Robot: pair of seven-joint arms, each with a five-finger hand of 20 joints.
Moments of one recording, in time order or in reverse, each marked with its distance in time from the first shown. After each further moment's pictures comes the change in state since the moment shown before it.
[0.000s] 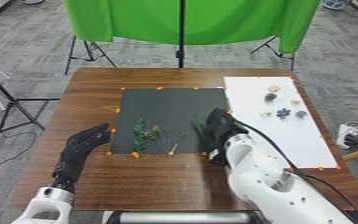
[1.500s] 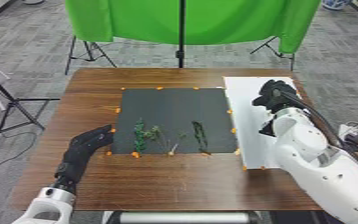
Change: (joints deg) left arm -0.1 -0.2 0.0 0.3 0.0 -2.2 -0.3; right arm 4.7 11.3 8.9 6.4 -8.3 -2.5 2.3
